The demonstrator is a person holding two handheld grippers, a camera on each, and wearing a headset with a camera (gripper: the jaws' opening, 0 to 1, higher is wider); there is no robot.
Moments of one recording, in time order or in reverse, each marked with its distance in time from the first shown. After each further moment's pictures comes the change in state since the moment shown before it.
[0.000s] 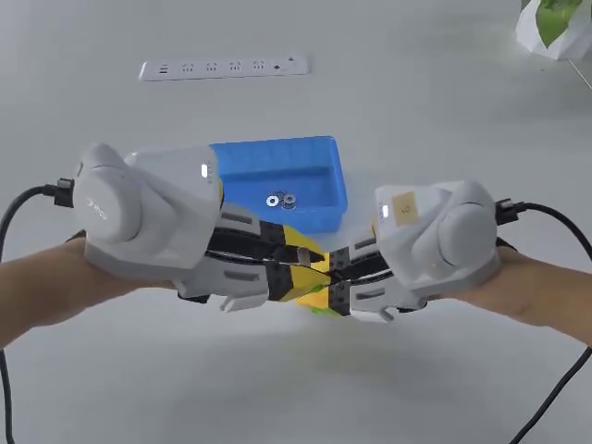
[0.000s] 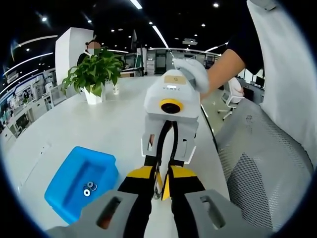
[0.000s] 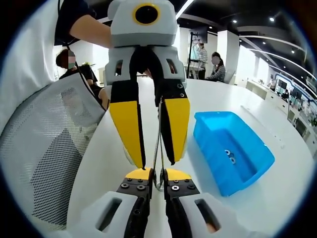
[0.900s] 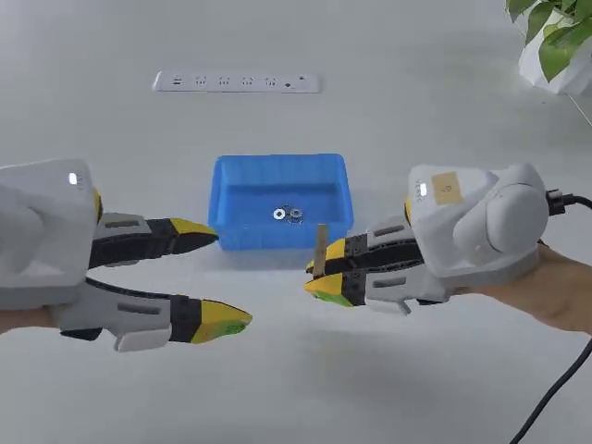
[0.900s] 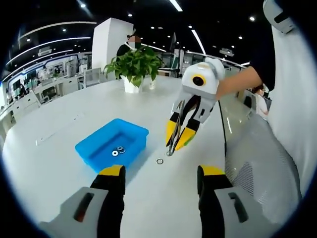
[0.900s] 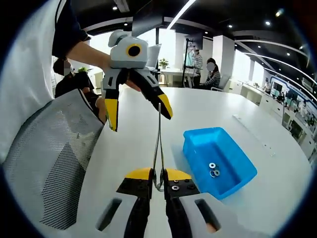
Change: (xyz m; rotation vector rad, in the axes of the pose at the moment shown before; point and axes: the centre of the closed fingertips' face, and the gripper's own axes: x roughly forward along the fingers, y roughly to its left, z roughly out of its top) left arm -0.091 0.017 -0.027 -0.264 -0.064 0.272; right arm -0.028 -0.014 0.040 0.002 -0.046 -0.046
